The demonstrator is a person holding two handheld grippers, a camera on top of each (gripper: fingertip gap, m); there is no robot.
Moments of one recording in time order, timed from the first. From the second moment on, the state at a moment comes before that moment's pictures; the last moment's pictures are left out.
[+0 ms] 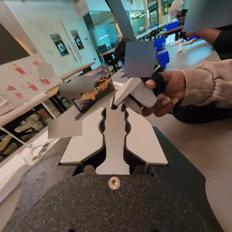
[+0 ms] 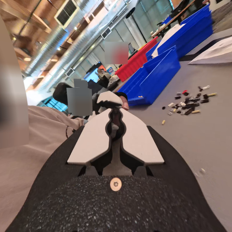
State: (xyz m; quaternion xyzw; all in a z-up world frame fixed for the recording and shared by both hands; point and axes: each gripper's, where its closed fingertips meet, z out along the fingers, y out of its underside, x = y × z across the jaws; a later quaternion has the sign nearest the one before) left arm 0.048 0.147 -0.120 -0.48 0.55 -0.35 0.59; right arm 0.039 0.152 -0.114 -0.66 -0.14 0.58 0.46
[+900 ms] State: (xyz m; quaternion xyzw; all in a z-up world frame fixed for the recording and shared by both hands) left arm -0.023 0.303 -0.236 -0.77 0.52 -0.12 0.35; right arm 0.110 0.187 -0.173 -0.78 -0.20 0.32 0.51
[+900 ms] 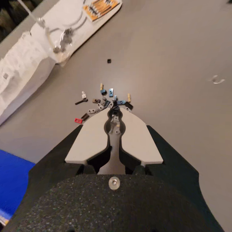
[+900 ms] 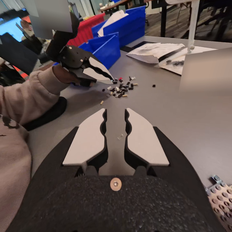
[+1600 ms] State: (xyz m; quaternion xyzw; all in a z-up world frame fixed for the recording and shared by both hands) left arm -0.031 0.299 -0.219 -0.75 0.50 -0.13 0.41; right arm 0.110 0.186 -0.191 -0.79 -0.21 0.26 0.51
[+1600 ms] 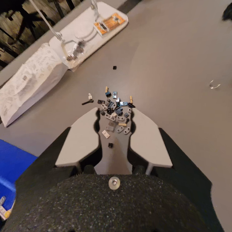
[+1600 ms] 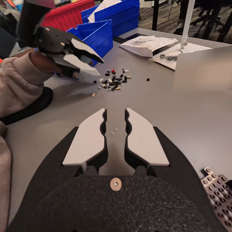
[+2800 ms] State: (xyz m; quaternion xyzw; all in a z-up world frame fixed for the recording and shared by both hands) left arm -0.019 0.242 -0.198 -0.67 0.50 -0.23 0.49; right arm 0.156 0.195 -0.246 -0.86 -0.30 0.04 0.40
